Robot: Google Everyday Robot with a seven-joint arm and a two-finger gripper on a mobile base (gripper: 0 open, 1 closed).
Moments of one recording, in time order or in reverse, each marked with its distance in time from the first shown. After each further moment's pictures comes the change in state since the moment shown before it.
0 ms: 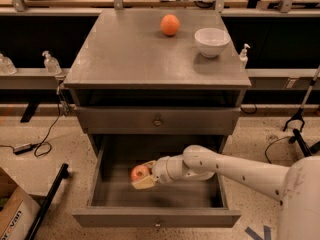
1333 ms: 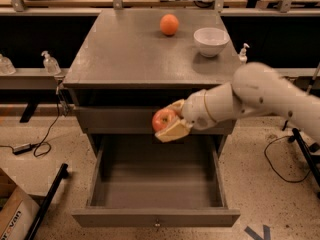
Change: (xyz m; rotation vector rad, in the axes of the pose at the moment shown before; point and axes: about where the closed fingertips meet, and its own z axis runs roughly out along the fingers) arm -0.209 0.058 -0.260 0.105 0.065 -0.260
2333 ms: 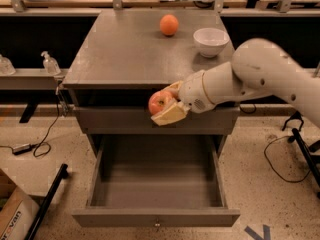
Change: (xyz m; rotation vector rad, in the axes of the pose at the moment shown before) arm -0.054 -0.017 -0.024 0.051 -0.003 -0.068
